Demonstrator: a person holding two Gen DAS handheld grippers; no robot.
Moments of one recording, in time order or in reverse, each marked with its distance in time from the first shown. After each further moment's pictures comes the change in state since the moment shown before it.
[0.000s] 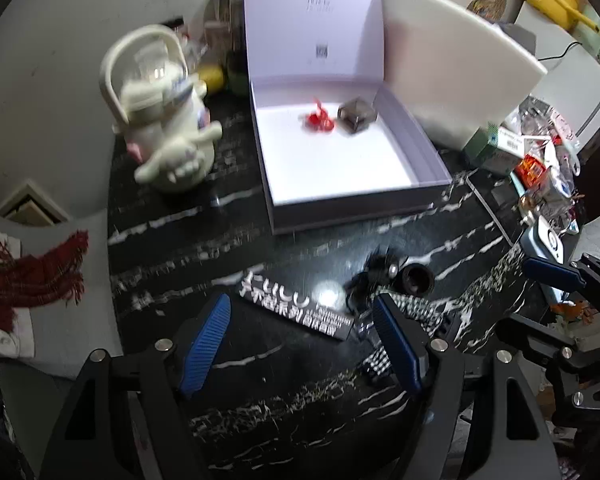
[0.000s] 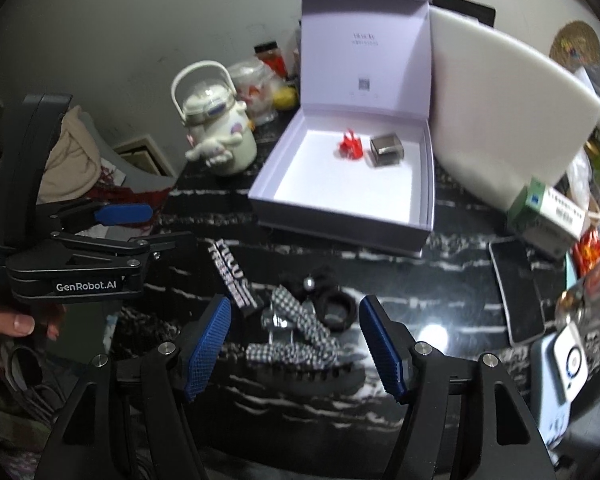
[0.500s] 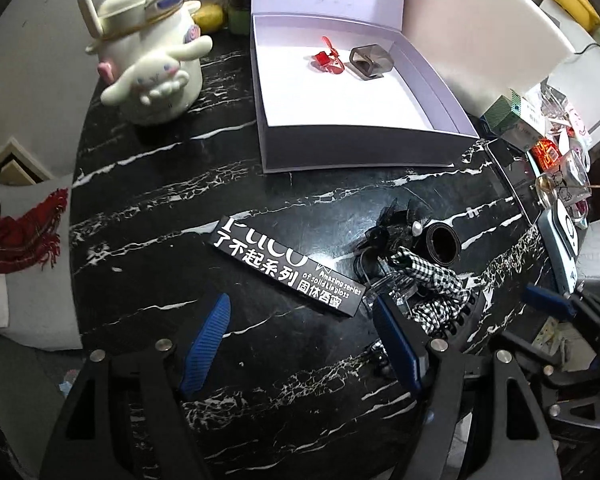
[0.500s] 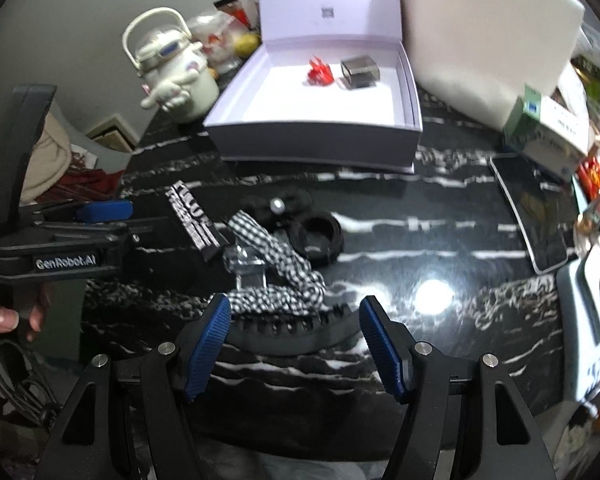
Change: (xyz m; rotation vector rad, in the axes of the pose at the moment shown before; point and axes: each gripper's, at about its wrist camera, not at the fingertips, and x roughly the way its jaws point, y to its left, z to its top) left arm 0.057 0.006 -0.026 -0.060 0.090 -0.039; right arm 0.048 -0.021 -0.048 0.104 0.104 -0.043
